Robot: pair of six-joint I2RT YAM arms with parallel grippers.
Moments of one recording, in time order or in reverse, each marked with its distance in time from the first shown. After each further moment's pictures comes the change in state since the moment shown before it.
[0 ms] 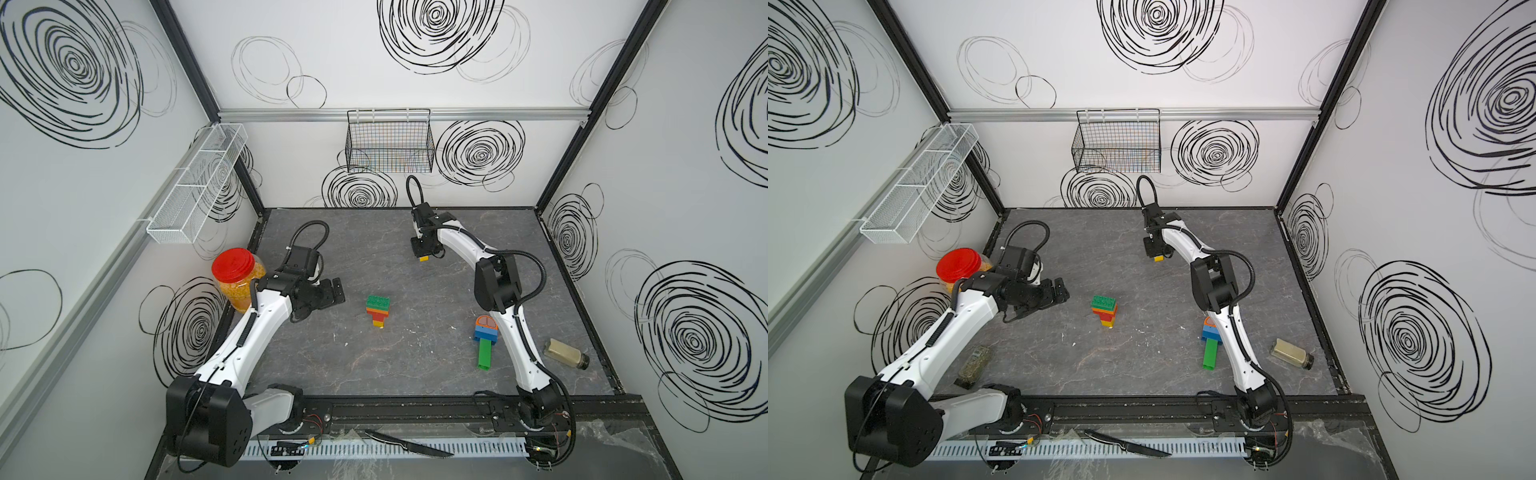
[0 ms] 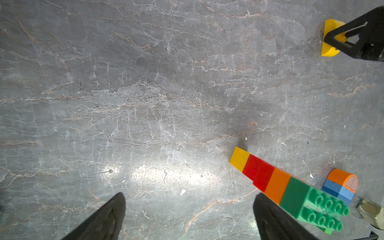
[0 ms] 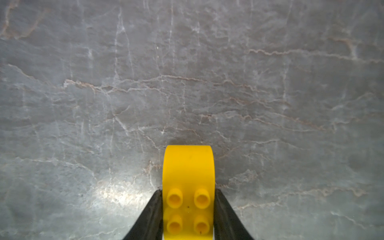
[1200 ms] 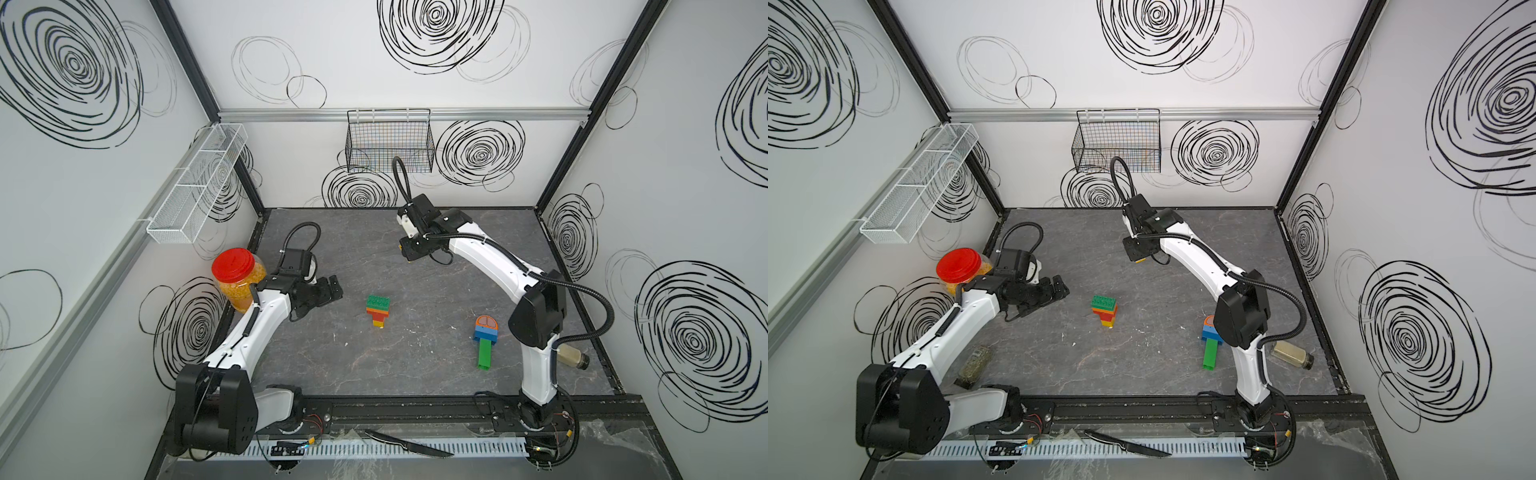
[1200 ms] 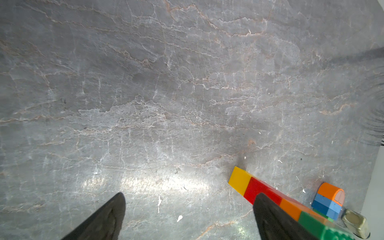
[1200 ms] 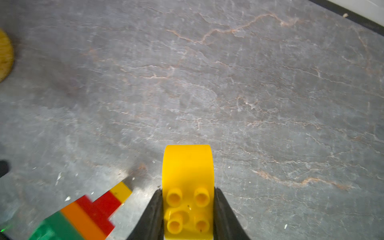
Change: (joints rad) left arm 0.095 0.050 -0.086 0.184 0.095 0.027; right arm 0.226 -0.569 -0.321 -0.065 -0.071 -0.040
